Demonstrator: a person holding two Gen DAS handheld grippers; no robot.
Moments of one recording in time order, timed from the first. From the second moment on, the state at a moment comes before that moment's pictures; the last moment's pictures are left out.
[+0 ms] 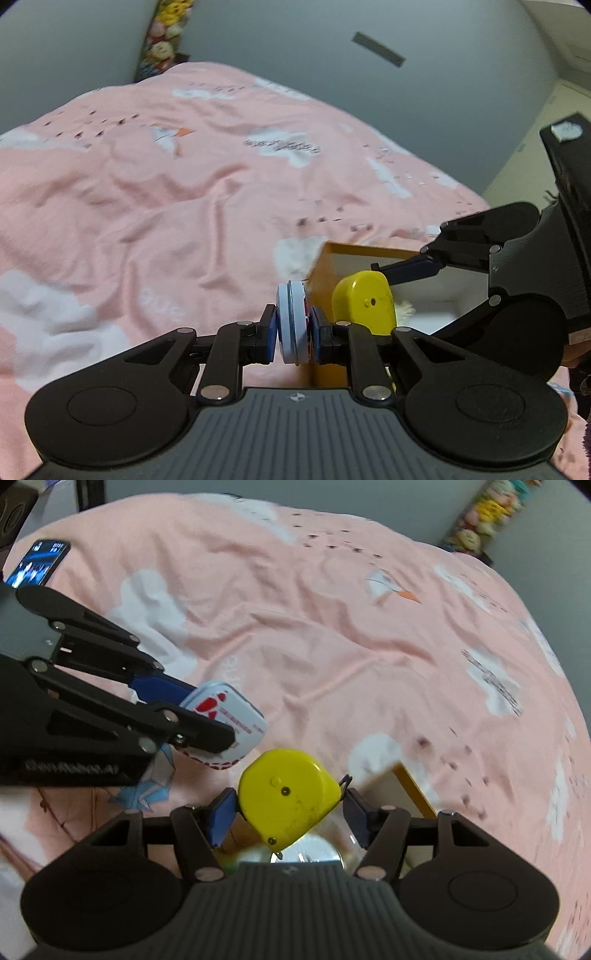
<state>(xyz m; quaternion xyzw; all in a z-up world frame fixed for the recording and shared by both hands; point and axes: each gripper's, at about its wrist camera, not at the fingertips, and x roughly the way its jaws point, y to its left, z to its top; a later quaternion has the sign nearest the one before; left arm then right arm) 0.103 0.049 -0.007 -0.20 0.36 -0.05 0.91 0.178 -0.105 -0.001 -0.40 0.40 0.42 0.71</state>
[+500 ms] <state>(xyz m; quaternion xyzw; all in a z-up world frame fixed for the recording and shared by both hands) 0.154 -0.020 -0.006 -0.16 0.38 -0.16 0.90 0.223 -0.237 -0.028 -0.38 0.49 0.27 0.74</state>
